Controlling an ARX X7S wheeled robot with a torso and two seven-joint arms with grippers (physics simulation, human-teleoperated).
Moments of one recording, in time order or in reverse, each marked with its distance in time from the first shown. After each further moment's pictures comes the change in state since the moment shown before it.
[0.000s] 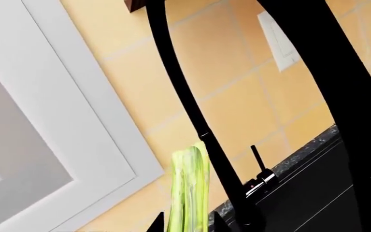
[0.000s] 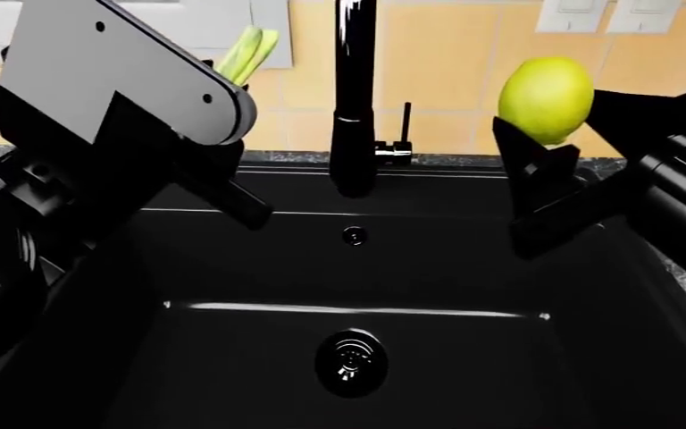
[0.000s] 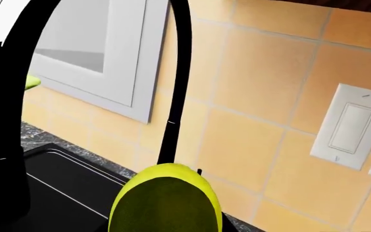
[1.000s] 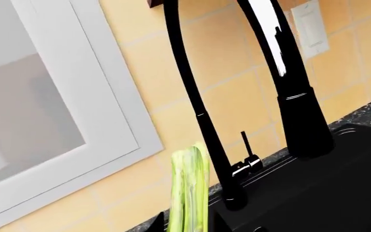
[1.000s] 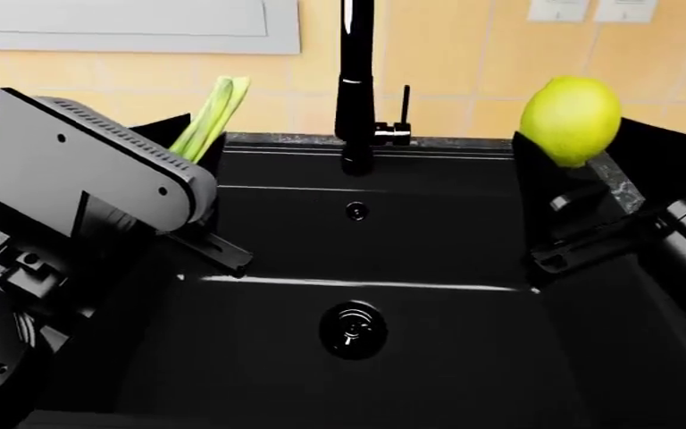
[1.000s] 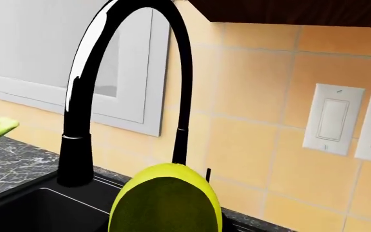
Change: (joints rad) left arm 0.367 -0.101 -0.119 0.167 0.188 0.204 0.066; right arm -0.369 -0.010 0.279 -0.156 -0.141 -0.137 -0.094
